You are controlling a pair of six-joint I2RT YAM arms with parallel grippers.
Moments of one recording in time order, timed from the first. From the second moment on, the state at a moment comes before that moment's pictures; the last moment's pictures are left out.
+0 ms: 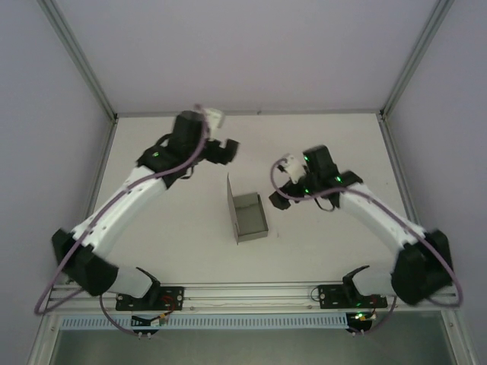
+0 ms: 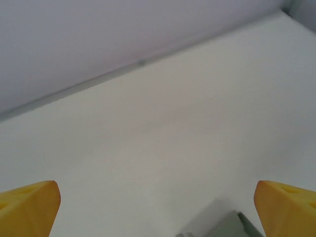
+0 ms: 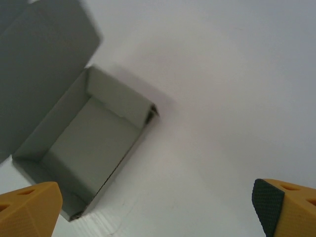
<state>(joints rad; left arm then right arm) -0.52 1.36 1.38 -0.56 -0.16 -0.12 0.47 1.39 1.05 -0.56 -0.37 -0.35</state>
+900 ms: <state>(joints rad) -0.36 1.18 0.84 -0.63 -0.36 -0.61 0.64 2.32 1.91 -1.09 -0.35 -1.09</state>
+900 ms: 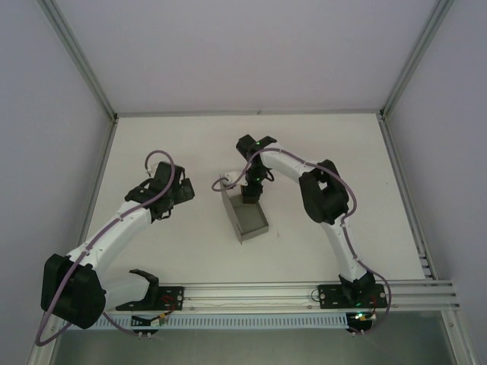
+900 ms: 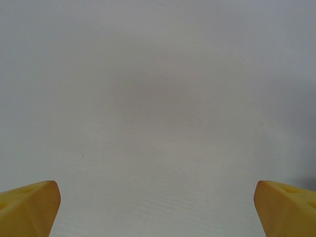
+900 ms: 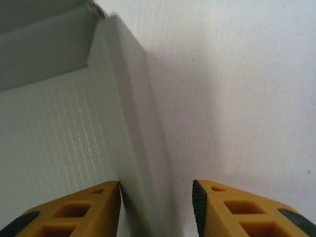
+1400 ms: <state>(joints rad) -0.36 1.18 0.84 -0.66 -0.40 -0.64 0.66 2.23 1.76 -0.92 -0.27 -0.74</state>
